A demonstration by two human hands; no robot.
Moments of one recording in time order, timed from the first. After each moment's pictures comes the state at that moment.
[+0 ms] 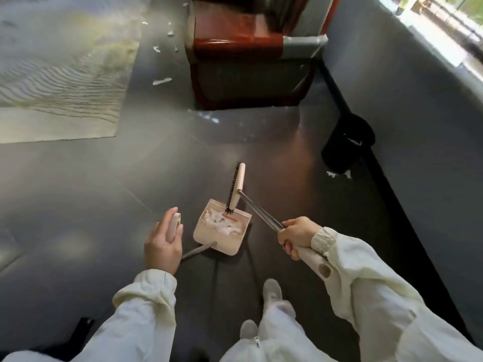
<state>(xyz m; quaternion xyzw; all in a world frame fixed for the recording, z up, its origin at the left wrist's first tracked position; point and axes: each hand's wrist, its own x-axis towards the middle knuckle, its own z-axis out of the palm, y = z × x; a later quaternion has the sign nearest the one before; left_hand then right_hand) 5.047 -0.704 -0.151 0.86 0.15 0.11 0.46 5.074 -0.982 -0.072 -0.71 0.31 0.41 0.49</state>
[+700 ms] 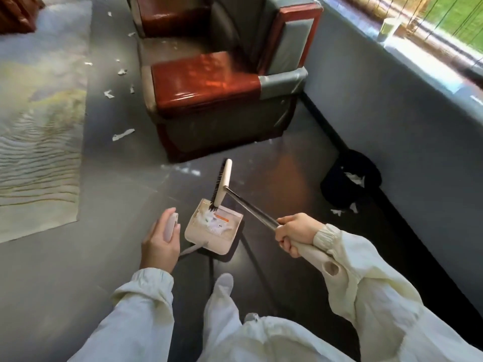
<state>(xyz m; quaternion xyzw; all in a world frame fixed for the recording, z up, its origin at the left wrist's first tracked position) 5.507 -0.690 -0.131 0.91 0.00 0.12 0.39 5.468 -0.971 -0.034 -0.65 0.34 0.34 0.58</state>
